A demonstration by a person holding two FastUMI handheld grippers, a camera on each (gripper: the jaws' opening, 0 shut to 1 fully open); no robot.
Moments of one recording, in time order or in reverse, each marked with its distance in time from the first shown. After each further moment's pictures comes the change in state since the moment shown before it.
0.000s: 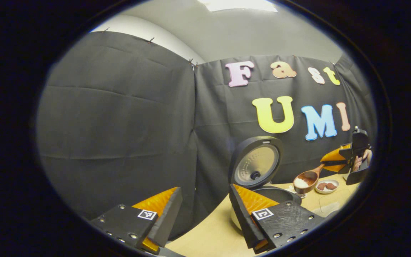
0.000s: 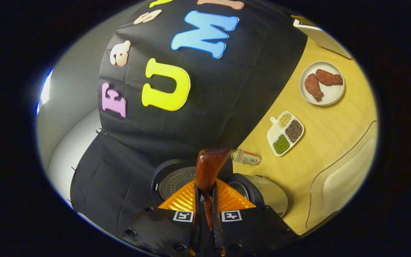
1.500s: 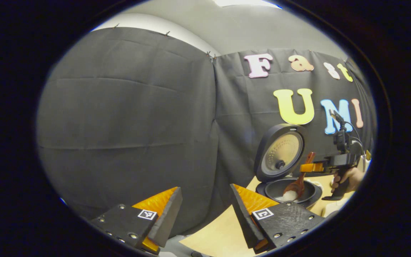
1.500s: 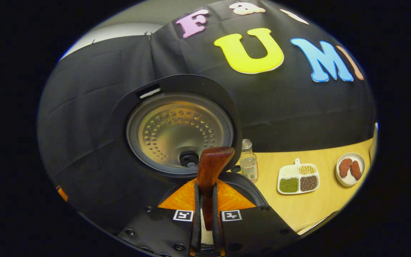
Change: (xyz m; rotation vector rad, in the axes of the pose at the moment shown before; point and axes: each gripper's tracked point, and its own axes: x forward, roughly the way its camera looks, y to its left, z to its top) left arm -0.008 0.056 -0.036 -0.012 0.073 0.129; right arm 0.105 -0.010 -0.094 -1.006 0.080 -0.108
